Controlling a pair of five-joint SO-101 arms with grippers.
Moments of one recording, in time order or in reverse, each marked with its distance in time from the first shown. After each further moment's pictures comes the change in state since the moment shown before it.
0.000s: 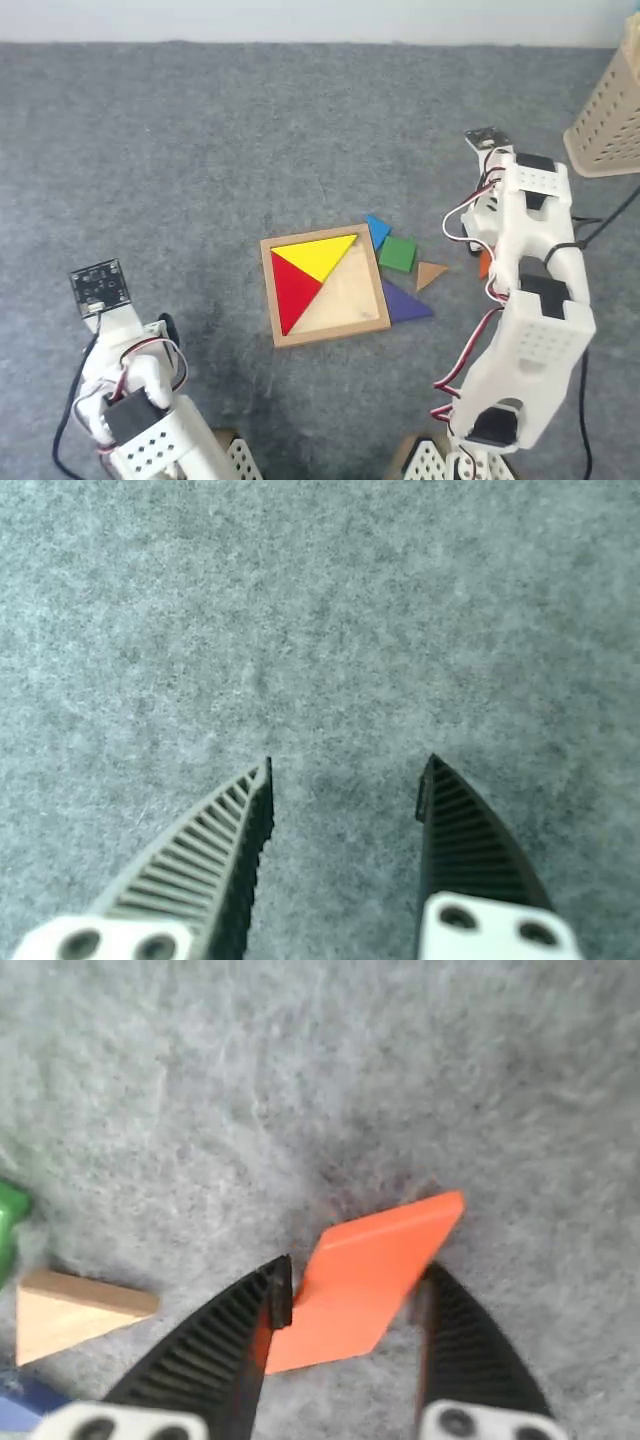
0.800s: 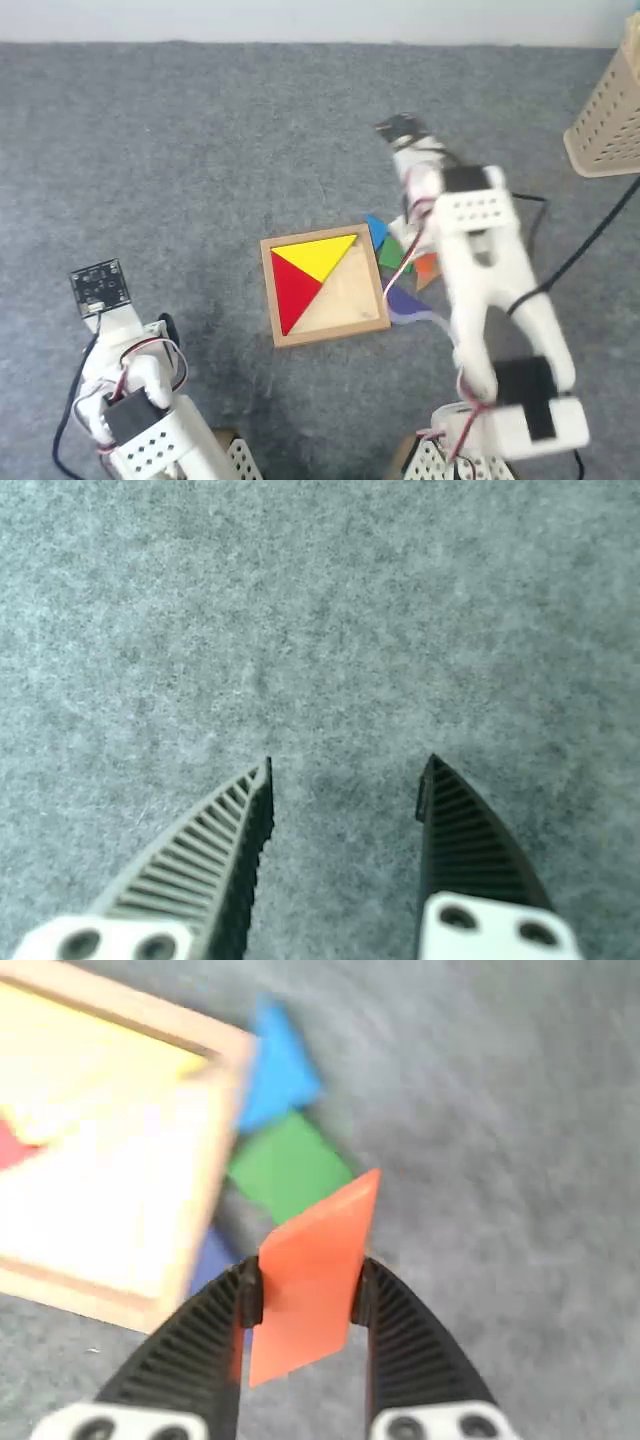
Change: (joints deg) left arm 0.0 0.0 0.0 0.0 0.0; right arm -22.9 -34.2 21.0 0.0 -3.3
